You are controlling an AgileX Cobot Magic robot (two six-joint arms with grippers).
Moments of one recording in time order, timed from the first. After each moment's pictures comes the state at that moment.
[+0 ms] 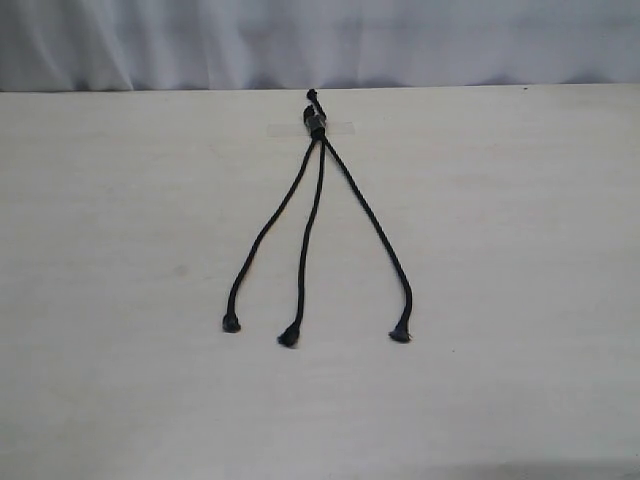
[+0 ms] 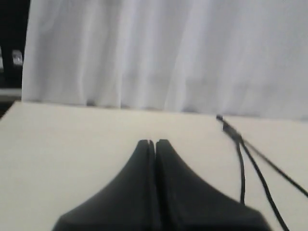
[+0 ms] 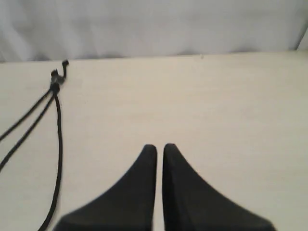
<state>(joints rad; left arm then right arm) 0.08 0.23 -0.15 -0.21 0.13 0.01 -0.01 0.64 -0.46 -0.01 0.35 0.08</state>
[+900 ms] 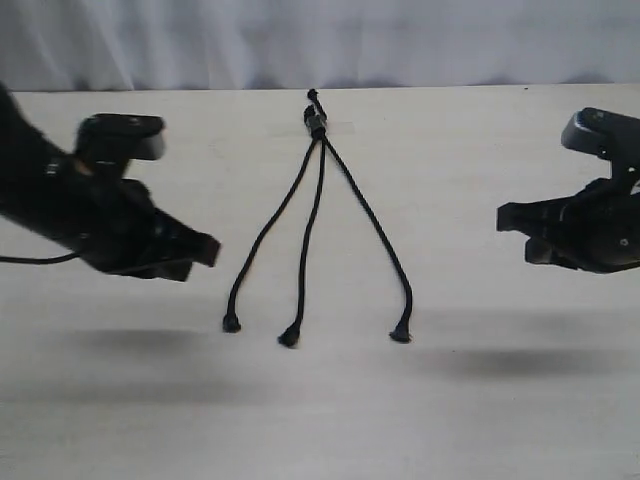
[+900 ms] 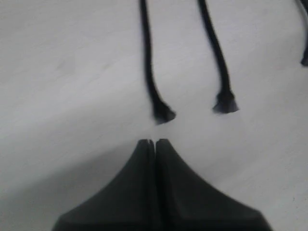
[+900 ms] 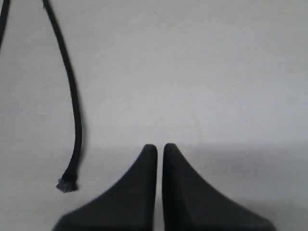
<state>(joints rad) -0.29 1.52 -0.83 -0.39 0.61 0.17 0.09 1.39 -0.70 0.26 0.48 0.05</state>
